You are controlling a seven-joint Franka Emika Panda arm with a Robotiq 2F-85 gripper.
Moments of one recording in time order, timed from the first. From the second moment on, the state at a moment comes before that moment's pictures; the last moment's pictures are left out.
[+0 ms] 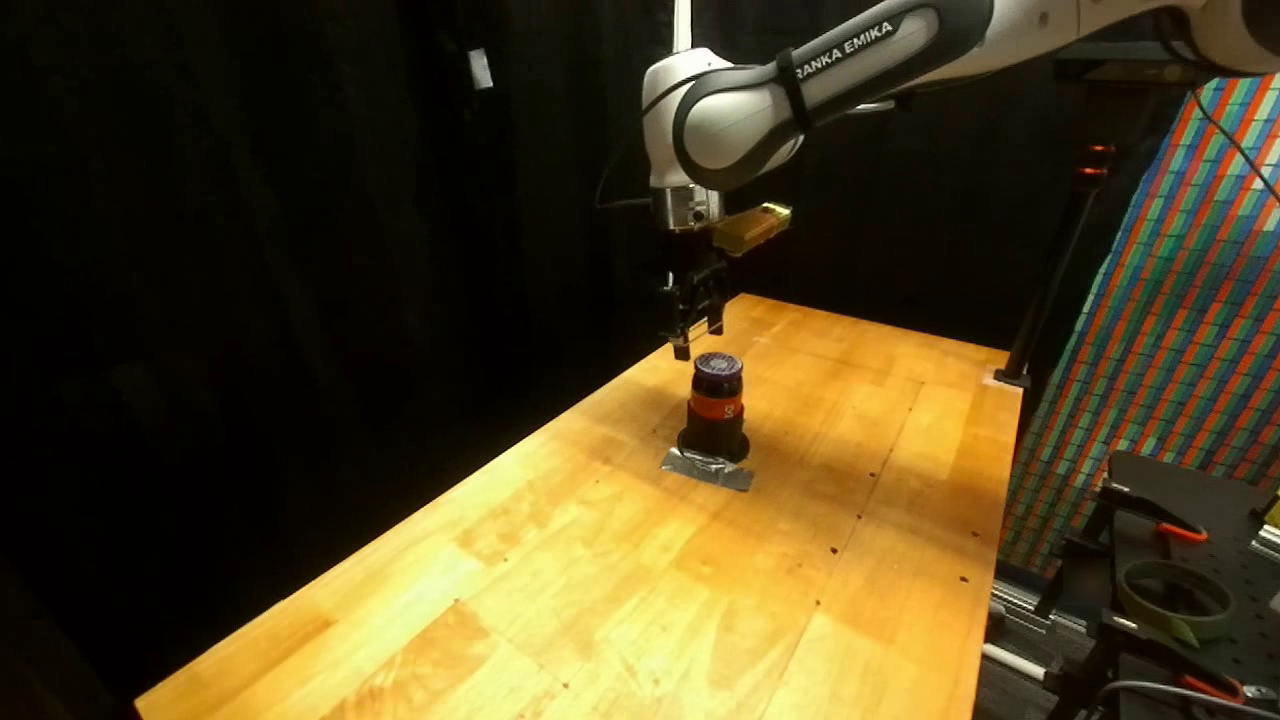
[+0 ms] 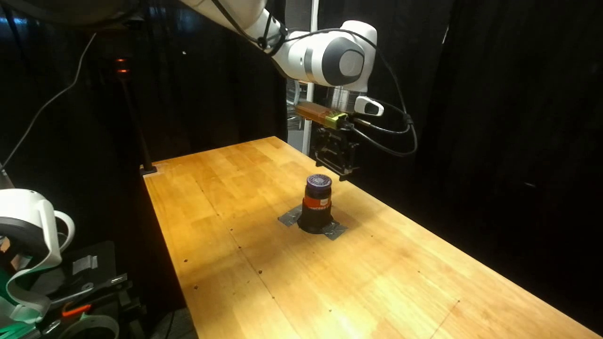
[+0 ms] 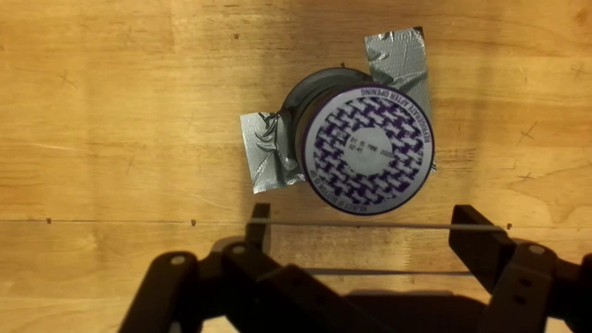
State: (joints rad) arm 0.11 0.76 0.06 -1.26 -0.06 1.90 0.10
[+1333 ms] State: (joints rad) arm 0.05 0.99 0.08 -0.95 0.05 1.58 0.03
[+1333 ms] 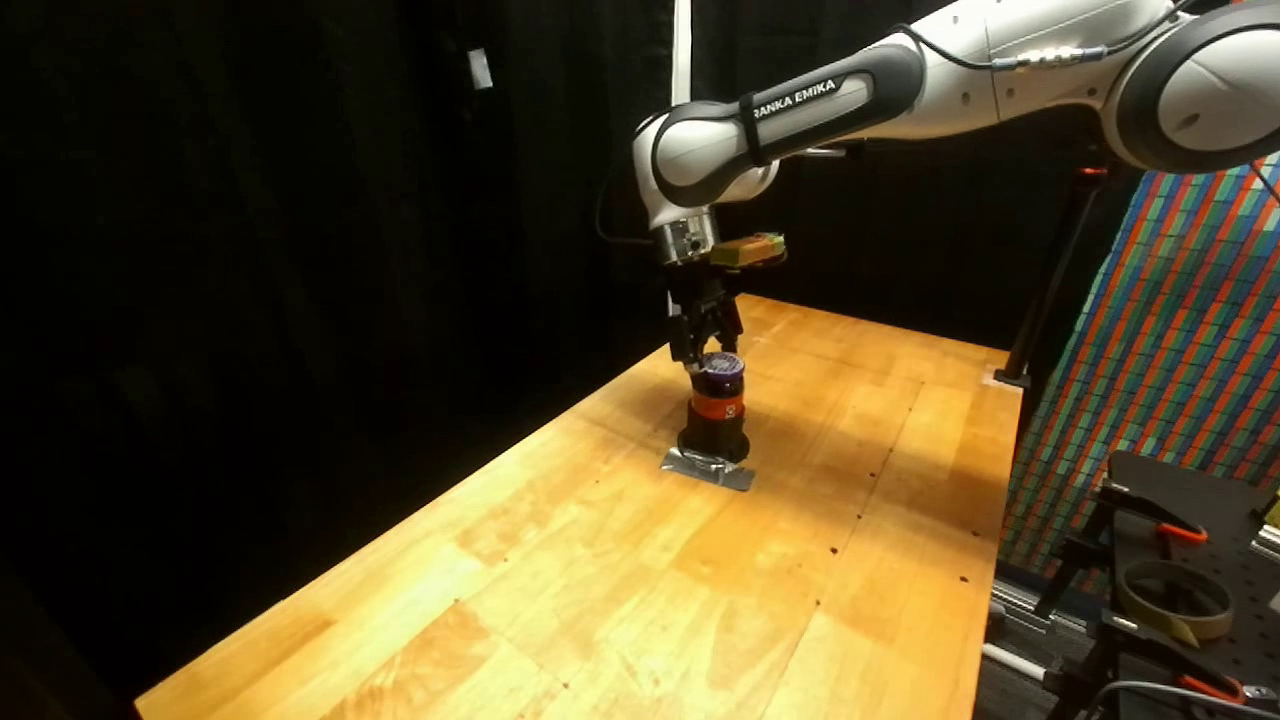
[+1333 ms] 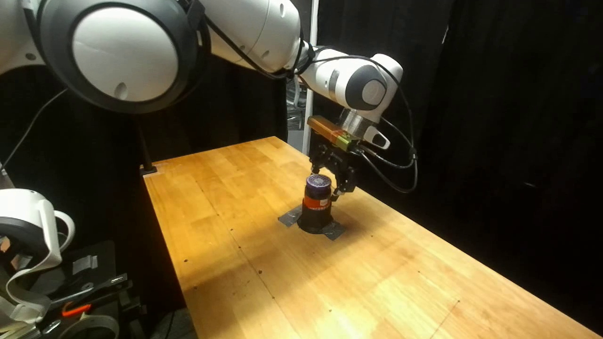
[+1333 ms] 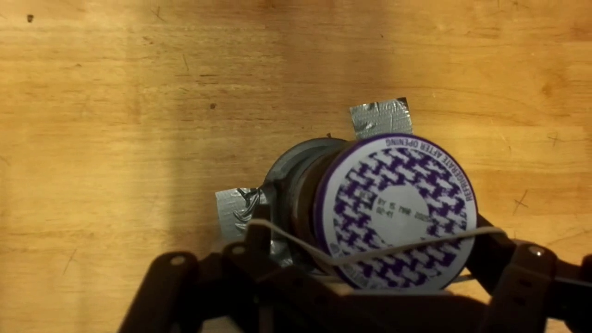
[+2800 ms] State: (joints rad) arm 0.04 0.50 0.08 -1.85 0.07 2.34 0.06
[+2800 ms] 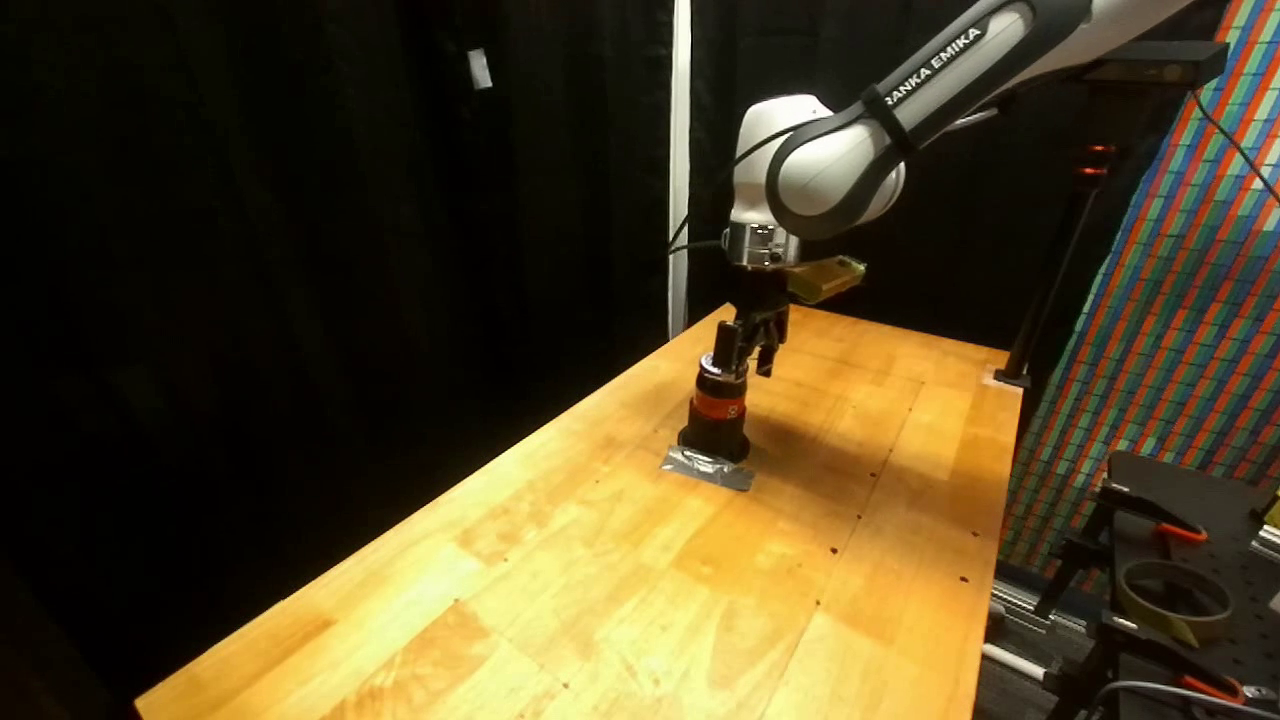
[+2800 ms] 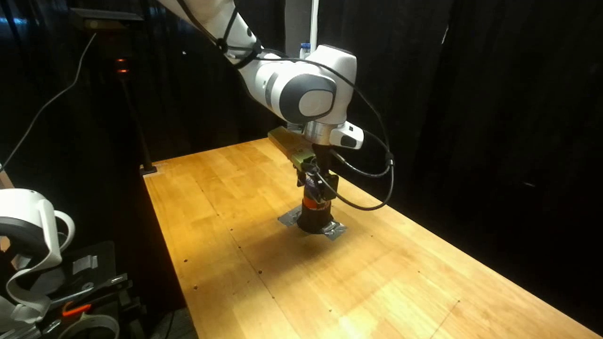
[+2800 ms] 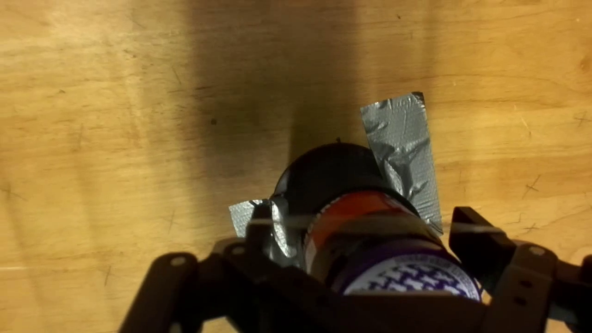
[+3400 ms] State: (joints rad) arm 0.07 0.38 0.07 -2.13 0.07 2.76 0.14
